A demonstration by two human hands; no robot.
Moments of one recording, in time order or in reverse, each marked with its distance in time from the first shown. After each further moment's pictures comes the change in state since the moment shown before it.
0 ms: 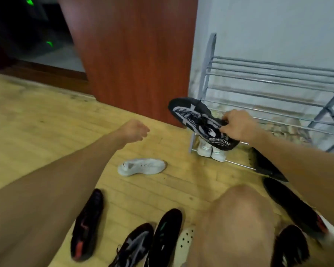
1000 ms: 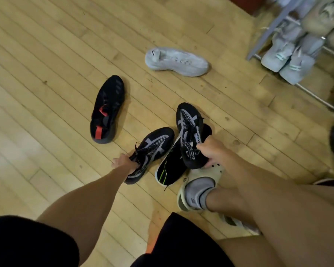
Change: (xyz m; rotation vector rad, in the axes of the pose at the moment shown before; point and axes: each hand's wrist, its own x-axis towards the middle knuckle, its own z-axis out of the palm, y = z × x) left_hand -0.124 -0.378 0.197 0.080 0.004 -1.104; right_hand -0.129 -0.085 0.318 0.402 -0.974 0.376
